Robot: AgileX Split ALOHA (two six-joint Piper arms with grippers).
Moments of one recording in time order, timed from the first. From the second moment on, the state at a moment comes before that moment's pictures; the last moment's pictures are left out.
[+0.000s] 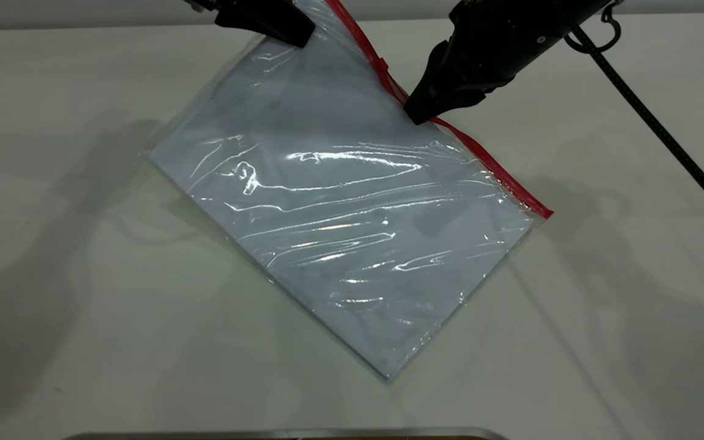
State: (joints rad) left arm -0.16 2.45 -1.79 -1.12 1.11 1.68; right arm 0.33 2.24 -1.29 1.18 0.49 -1.54
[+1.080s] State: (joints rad) left arm -0.16 2.45 -1.79 -1.08 1.13 1.34; right arm 0.33 2.19 -1.29 1.33 0.55 -1.63
